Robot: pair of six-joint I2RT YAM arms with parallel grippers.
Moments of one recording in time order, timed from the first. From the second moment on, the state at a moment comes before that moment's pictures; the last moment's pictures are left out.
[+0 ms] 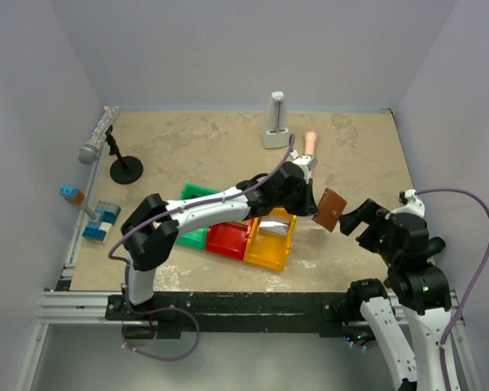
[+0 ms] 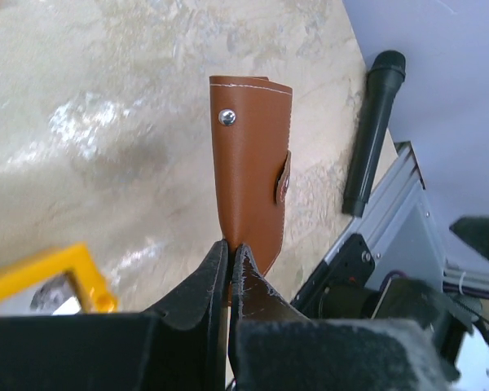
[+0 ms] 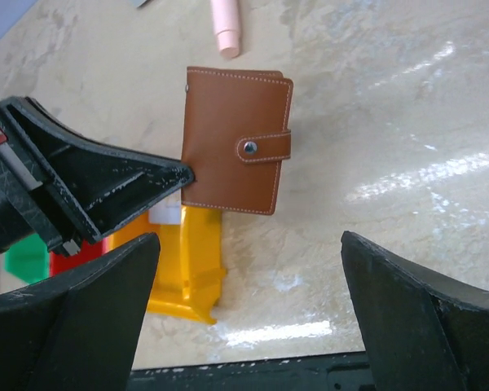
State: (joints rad) left arm -1.02 1.96 1.54 -0.15 0.11 -0.73; right arm 0.13 0.40 0.83 -0.99 0.09 0.64
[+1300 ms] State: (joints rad) left arm -0.88 0.79 0.61 0.02 0.30 -0.77; right arm 0.50 0.68 0.77 -0.42 -0.51 0.69
